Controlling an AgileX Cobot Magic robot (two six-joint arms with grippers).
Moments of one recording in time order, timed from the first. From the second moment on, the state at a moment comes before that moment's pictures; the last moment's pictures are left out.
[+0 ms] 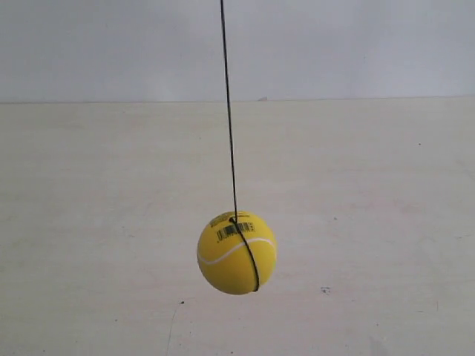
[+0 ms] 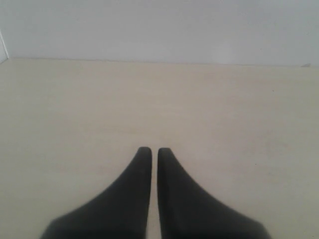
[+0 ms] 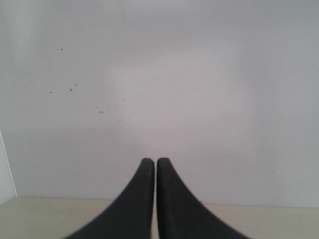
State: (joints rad) left arm 0.08 0.00 0.00 -0.01 0.31 0.02; right arm 0.40 0.05 -0.26 -0.35 0.03 0.55
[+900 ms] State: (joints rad) left arm 0.08 0.00 0.00 -0.01 0.31 0.02; right arm -0.01 0.01 -0.26 -0.35 0.03 0.55
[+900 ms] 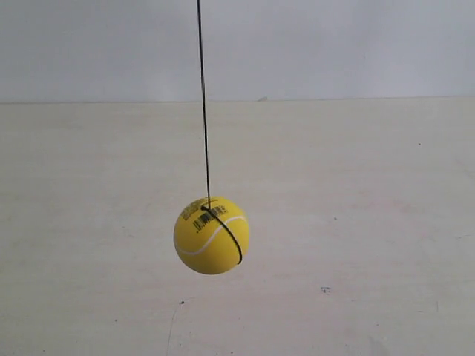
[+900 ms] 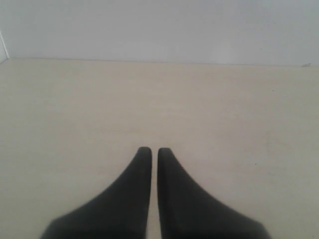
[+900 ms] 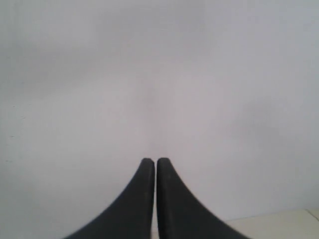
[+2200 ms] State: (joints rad) left arm 0.08 0.00 0.00 -0.01 0.31 0.02; right arm -0.09 0.01 -0.01 -0.36 -0.02 0.35
